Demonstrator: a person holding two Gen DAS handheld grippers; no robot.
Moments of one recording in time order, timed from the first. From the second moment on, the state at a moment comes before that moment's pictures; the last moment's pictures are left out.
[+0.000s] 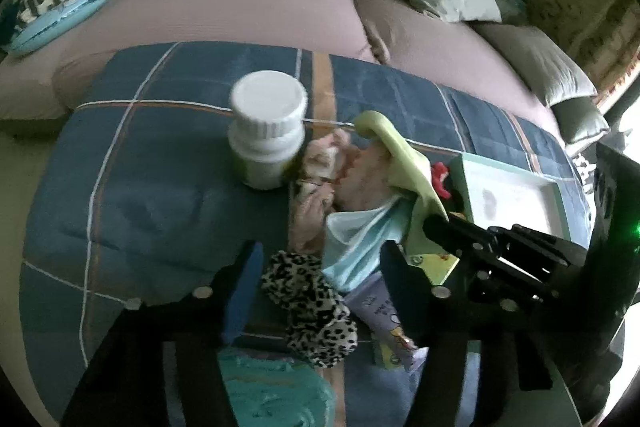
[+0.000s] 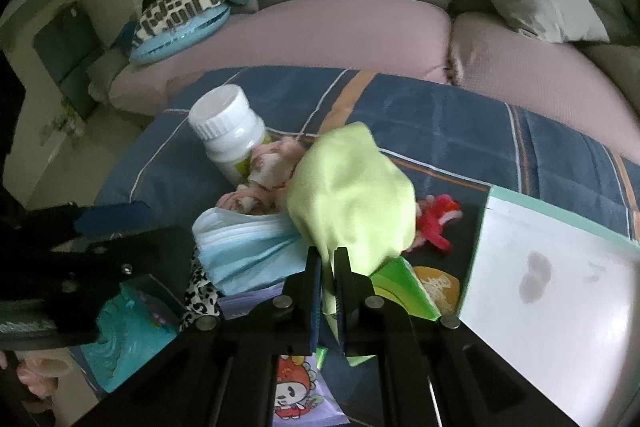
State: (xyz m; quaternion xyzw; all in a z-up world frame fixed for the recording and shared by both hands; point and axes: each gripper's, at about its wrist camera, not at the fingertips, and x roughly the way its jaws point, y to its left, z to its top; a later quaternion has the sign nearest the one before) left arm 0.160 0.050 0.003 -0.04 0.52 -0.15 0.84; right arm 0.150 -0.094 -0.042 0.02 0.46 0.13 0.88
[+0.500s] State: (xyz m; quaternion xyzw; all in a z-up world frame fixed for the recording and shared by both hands) left arm 0.172 0.017 -0.011 -0.01 0.54 -0.16 0.83; right arm 0.143 -0.116 -0.045 0.05 0.47 0.12 0.87
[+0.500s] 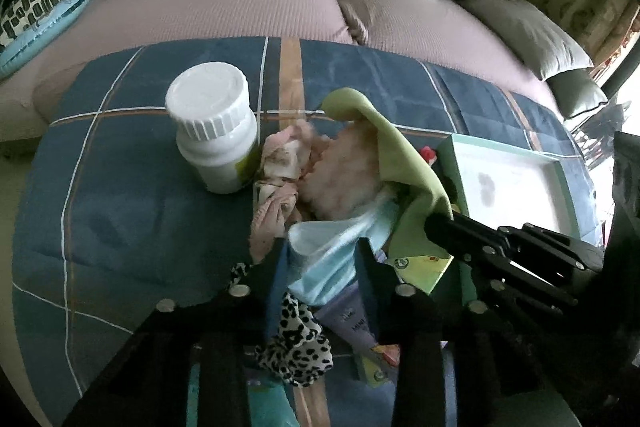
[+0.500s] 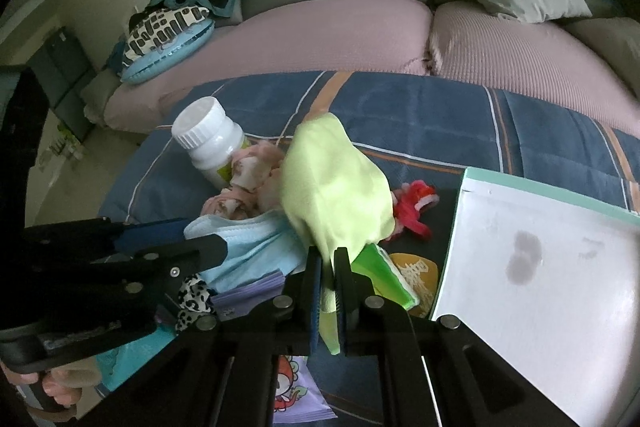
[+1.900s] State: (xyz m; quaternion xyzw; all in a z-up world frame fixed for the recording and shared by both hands) left arm 0.159 0.029 -0.003 -0.05 0.51 -0.15 0.84; right arm 0.142 -0.133 -0.035 0.11 0.45 0.16 0.87
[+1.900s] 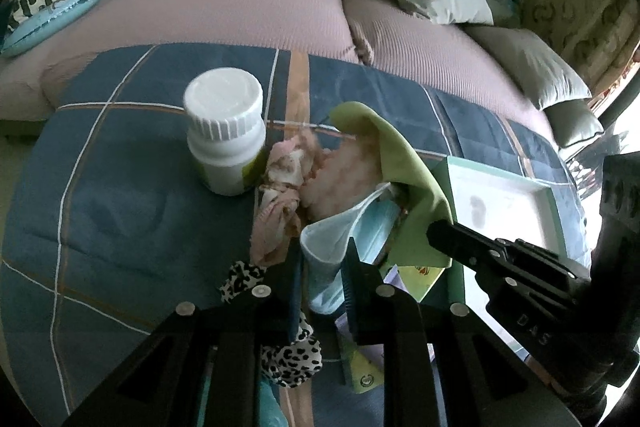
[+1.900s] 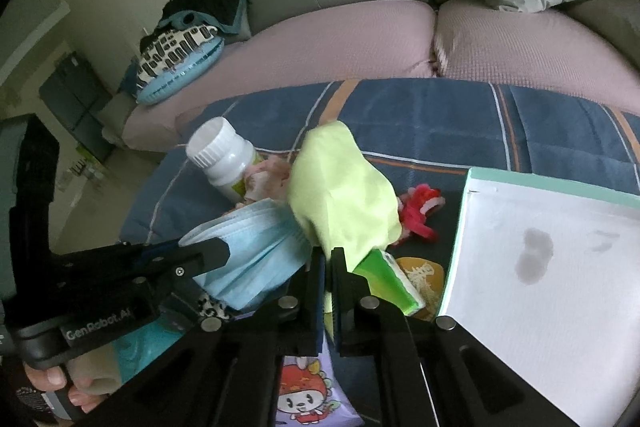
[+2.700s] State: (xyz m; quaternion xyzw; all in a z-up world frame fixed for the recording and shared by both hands) left arm 0.143 0.063 0.085 -0.13 0.40 -0.11 0.90; right arm 0.109 -0.165 0.051 0.22 0.30 0.24 0.90
